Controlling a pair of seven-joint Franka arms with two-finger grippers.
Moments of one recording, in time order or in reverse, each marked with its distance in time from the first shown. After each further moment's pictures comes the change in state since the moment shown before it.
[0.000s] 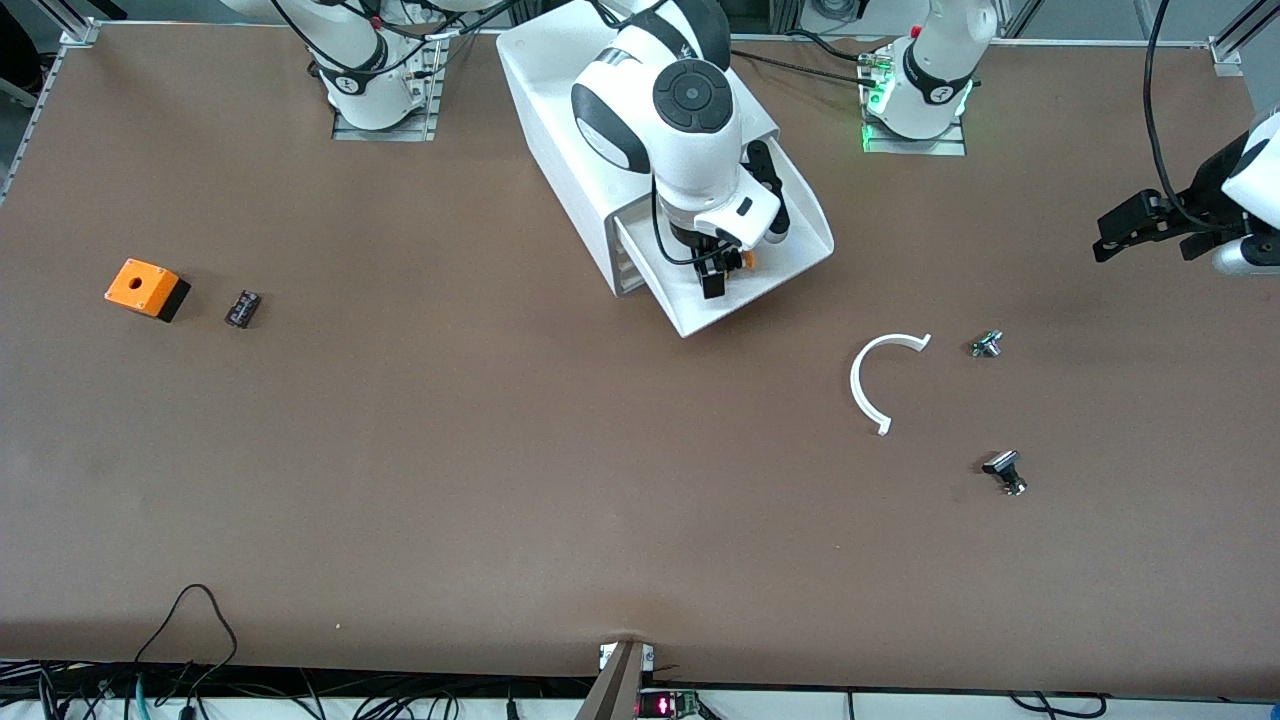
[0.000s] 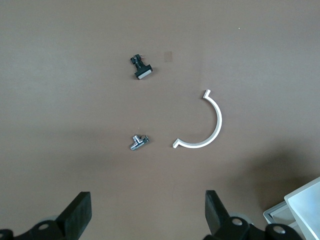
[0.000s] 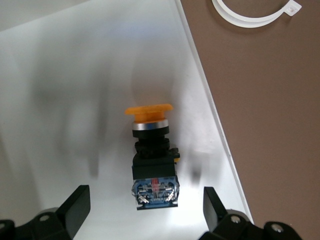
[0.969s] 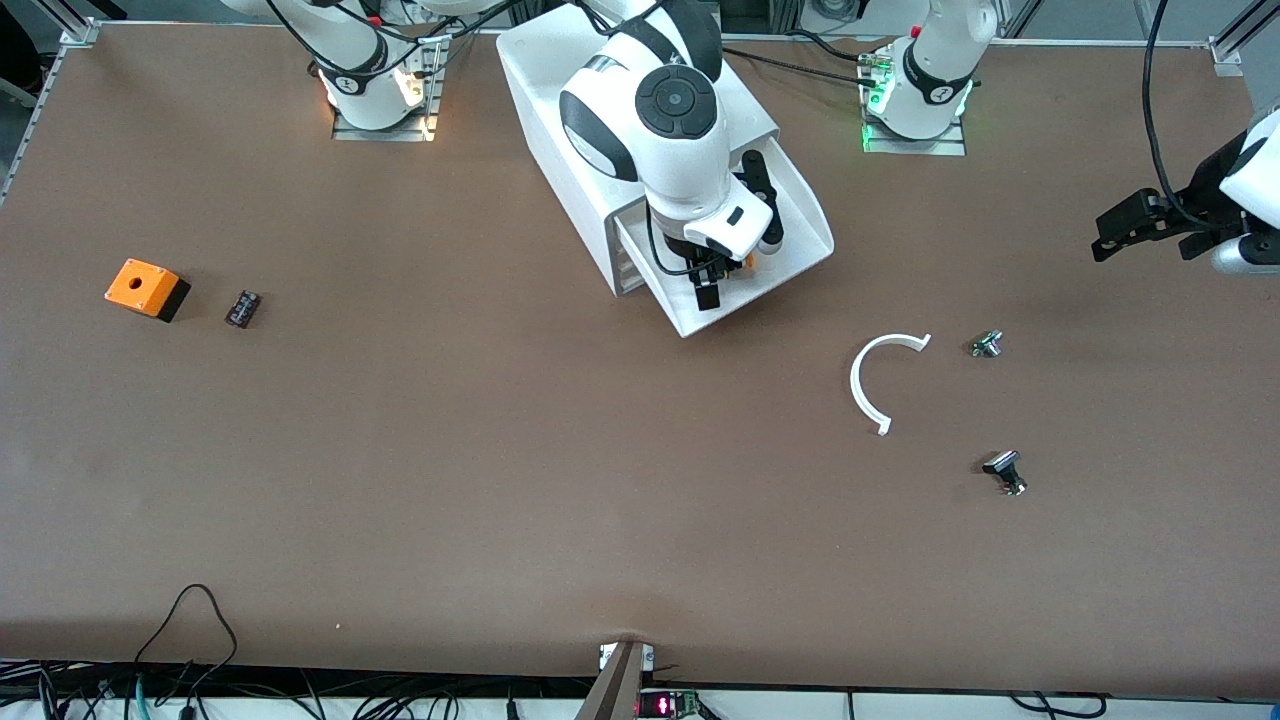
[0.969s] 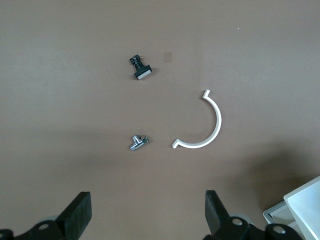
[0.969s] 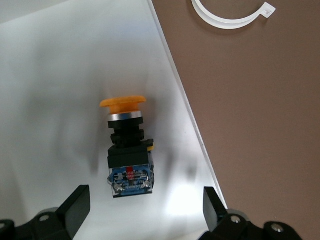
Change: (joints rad) left arm 0.001 -0.002 -0.001 0.000 0.000 0.000 0.000; right arm -0.022 -0.004 0.000 0.001 0.000 0.039 0.000
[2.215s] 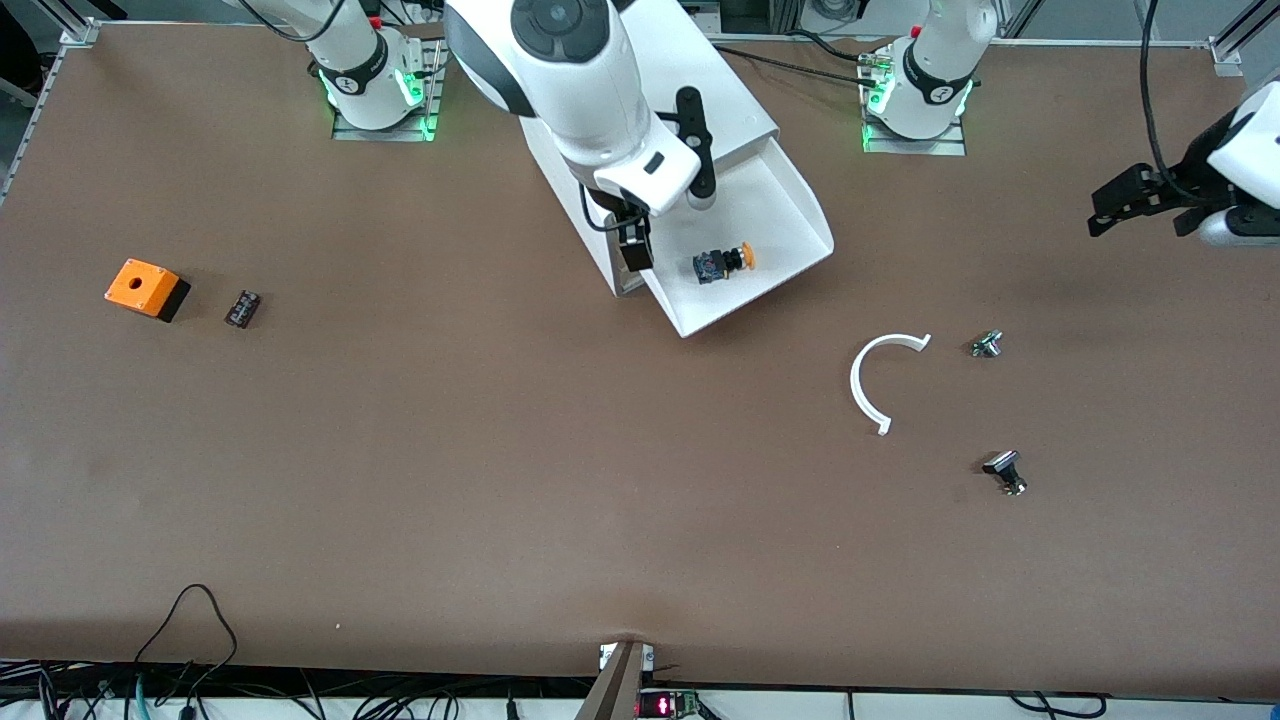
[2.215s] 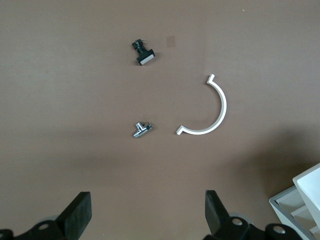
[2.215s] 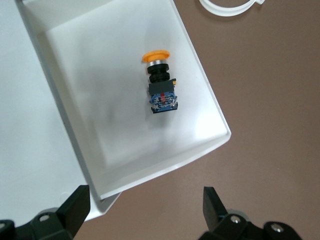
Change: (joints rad) left arm 0.005 -0.083 0.022 -0.101 0.000 0.001 0.033; right arm -0.170 -0.208 0.126 -0.126 0.001 -0.151 0.000
